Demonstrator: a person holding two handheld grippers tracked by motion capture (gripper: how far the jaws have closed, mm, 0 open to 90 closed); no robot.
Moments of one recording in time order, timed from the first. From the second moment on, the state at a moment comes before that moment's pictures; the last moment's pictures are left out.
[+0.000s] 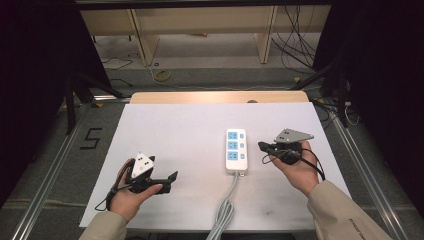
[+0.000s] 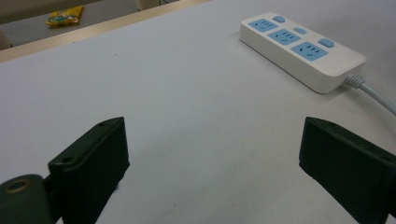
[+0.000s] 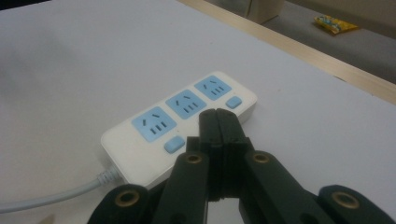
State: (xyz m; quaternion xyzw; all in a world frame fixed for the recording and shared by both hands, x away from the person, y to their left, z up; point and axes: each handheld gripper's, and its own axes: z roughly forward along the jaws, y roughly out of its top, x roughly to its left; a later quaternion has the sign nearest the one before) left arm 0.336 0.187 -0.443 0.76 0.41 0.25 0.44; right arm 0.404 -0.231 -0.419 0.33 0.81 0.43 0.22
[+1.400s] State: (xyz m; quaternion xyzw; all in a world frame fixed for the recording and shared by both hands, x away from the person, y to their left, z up) left arm 0.337 0.187 -0.442 0.76 0.40 0.25 0.44; right arm 0.449 -0.184 -0.428 0.35 0.83 0.39 0.19
